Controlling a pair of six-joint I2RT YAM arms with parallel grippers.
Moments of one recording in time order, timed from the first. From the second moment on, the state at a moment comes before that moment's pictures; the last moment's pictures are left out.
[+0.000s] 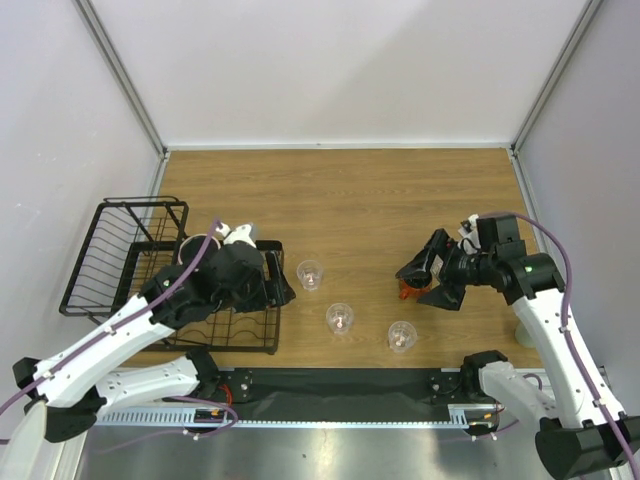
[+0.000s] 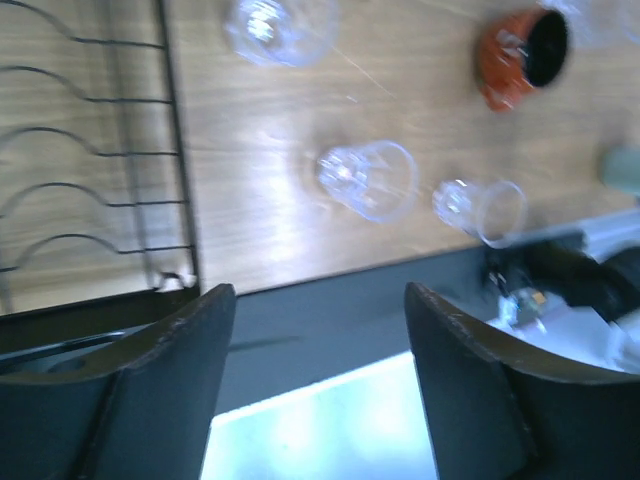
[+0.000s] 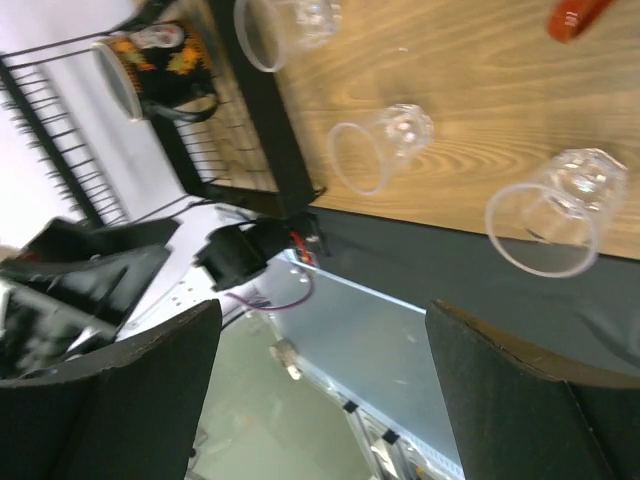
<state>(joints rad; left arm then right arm) -0.95 0.90 1.09 -1.08 -0.24 -0.99 0.19 0.89 1.01 -1.05 -0.63 0.87</state>
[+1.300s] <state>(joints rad) -0.99 1.96 1.61 -0.52 0.05 -0.57 0.20 0.67 0.95 -1.32 -0.24 0.71</state>
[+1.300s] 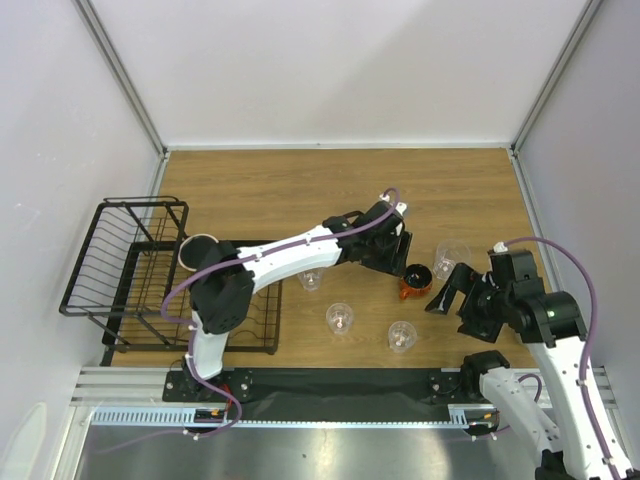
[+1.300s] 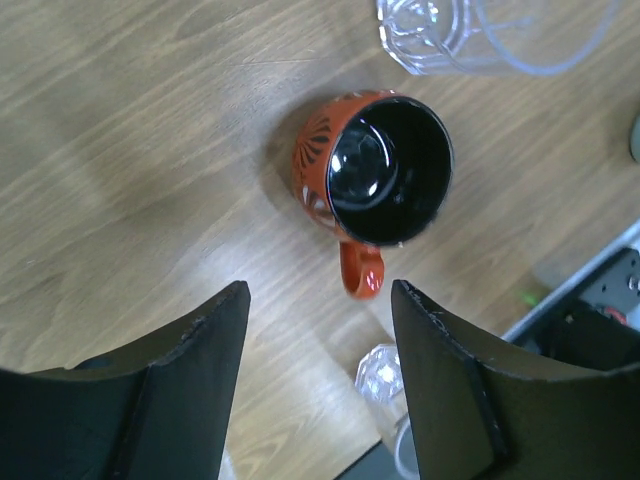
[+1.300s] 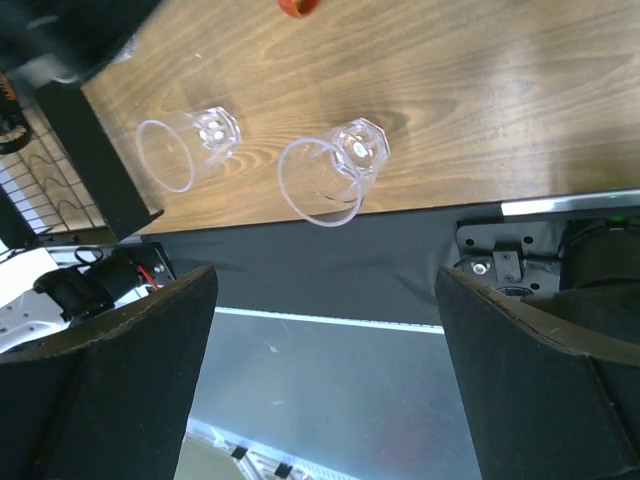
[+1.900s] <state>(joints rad) -1.04 2.12 1.72 -0.53 -0.14 -0.77 0.21 0.58 1.03 -1.34 -0.22 0.69</state>
